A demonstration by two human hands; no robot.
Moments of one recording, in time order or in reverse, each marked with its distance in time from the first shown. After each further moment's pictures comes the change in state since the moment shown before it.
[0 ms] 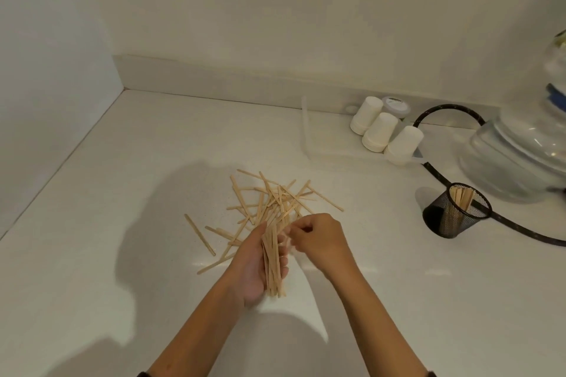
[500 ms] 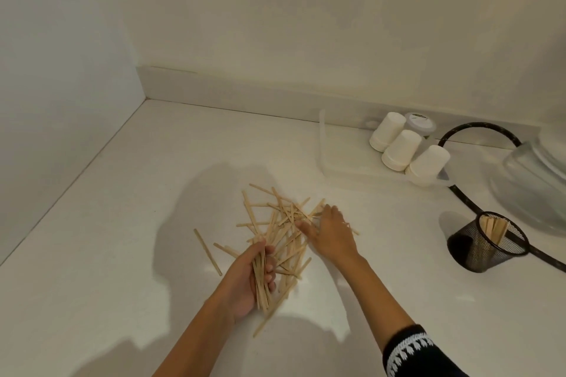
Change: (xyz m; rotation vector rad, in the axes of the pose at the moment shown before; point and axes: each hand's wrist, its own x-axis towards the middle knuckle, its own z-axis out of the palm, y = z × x) left_hand 0.018 0.013 -0.030 -0.006 0.001 0.118; right_hand 0.097 0.048 0.011 -0.503 -0.099 0.048
